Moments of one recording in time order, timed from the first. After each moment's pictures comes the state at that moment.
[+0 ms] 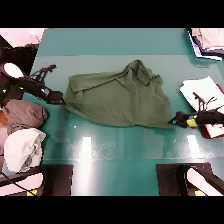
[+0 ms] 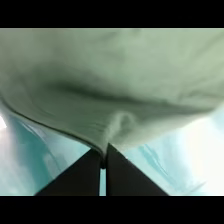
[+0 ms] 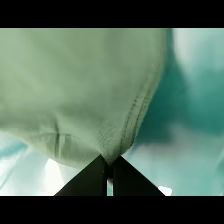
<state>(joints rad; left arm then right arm) 0.04 -1.30 1.20 1.12 -1.34 -1.23 -0.35 -1.01 0.65 -0.97 1.20 1.28</state>
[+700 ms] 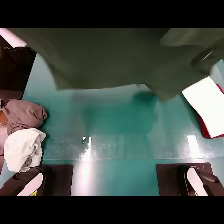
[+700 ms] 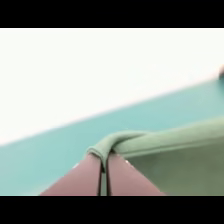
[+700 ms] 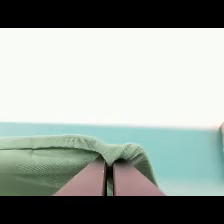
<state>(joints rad) 0.04 -0.89 2.05 1.19 -1.15 -1.32 -0.45 -0.70 1.71 -0.89 1.06 1.32</state>
